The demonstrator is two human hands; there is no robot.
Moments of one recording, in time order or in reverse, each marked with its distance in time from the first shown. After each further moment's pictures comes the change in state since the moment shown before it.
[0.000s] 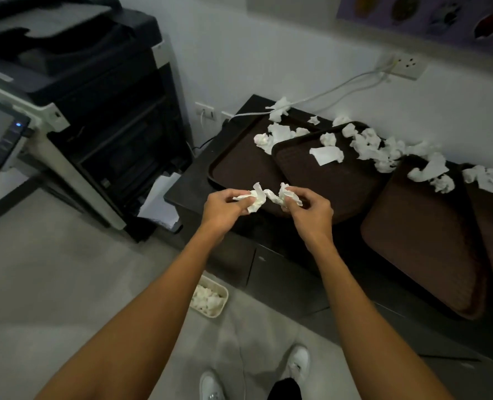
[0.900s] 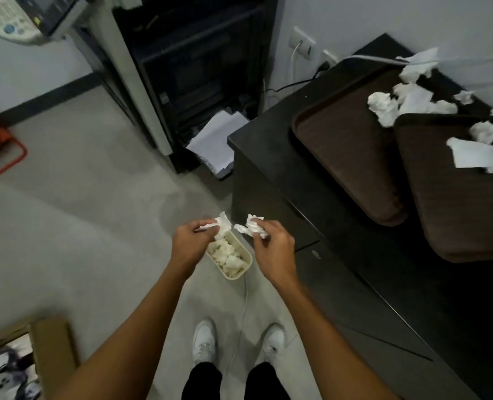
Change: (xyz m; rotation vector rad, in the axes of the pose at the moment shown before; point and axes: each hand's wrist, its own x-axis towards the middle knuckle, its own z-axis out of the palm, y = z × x) left_hand -0.032 -0.220 -0.145 -0.027 0.511 -0.328; right_hand -0.068 0.140 0.189 -0.329 -0.547 -0.154
